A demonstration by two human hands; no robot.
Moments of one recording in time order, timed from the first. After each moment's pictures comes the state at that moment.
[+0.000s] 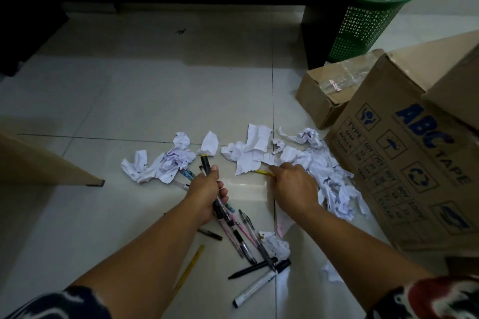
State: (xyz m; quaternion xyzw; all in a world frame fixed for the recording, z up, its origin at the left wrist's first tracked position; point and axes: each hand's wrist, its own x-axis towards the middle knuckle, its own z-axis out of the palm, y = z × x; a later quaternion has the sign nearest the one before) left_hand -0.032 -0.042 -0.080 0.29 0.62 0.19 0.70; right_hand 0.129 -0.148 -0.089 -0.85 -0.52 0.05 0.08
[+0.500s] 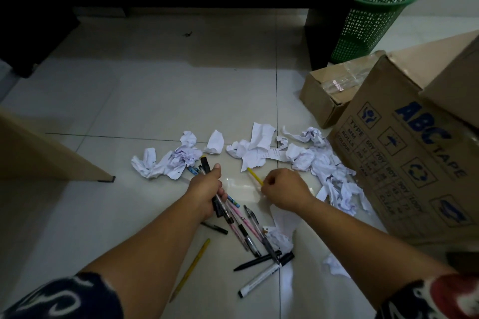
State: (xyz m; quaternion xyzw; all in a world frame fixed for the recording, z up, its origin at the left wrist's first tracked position) left_hand -0.047 -0.040 -0.073 0.29 0.64 0.17 0.69; right_hand 0.112 -0.142 -0.064 -0.83 -0.42 0.33 0.15
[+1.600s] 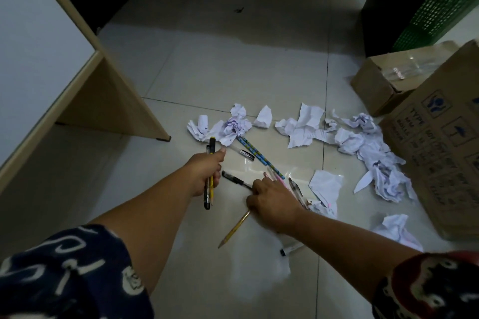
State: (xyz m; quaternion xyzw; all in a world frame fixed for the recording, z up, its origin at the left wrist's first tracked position) left_hand -0.178 -0.026 -0.043 0.34 0.65 0.12 0.67; right_hand -0.028 -0.158 -0.100 -0.59 -0.80 0.10 0.02
